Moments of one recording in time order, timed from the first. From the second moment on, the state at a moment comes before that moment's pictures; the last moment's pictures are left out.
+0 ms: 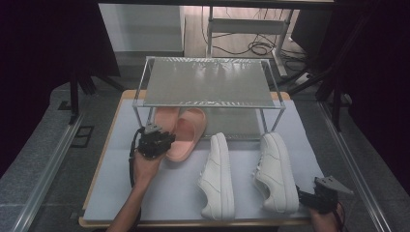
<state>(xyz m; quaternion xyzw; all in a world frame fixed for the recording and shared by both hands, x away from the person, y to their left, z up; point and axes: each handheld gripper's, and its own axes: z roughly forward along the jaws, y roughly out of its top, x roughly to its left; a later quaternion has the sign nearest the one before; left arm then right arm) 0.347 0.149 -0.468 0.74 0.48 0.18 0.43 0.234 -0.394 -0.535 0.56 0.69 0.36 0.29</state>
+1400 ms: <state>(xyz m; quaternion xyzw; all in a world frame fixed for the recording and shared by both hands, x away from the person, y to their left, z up) 0.301 0.123 -0.503 0.79 0.44 0.16 0.40 0.234 -0.394 -0.535 0.56 0.69 0.36 0.29</state>
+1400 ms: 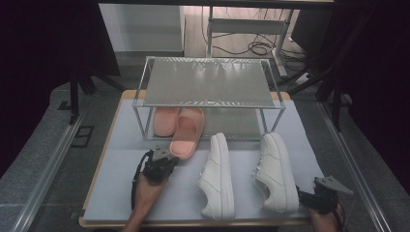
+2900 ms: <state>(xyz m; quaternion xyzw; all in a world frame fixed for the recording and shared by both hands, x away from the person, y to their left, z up) 0.389 0.098 -0.514 0.78 0.47 0.17 0.38 0.234 -0.394 -0.535 0.56 0.69 0.36 0.29</state>
